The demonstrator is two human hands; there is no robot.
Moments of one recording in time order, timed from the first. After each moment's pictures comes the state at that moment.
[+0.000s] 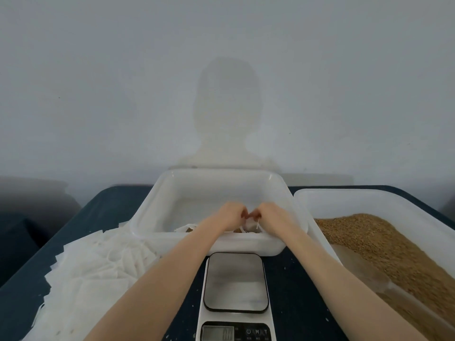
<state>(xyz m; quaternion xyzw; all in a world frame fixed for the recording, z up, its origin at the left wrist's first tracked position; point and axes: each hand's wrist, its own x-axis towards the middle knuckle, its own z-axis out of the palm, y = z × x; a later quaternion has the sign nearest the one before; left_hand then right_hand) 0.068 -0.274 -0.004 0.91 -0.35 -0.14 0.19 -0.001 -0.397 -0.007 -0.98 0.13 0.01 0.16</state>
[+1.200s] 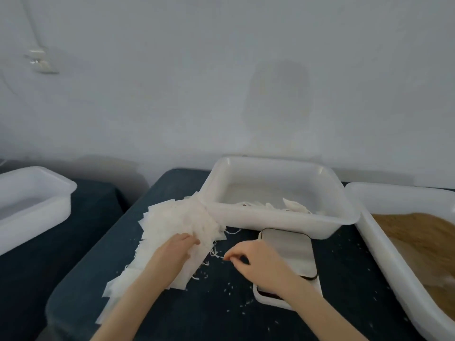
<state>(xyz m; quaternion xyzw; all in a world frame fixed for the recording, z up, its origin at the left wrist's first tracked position) -0.009 0.007 -0.077 0.96 -0.26 0.04 0.12 -0.096 -0.216 -0.038 -0.95 -0.13 -0.02 0.28</state>
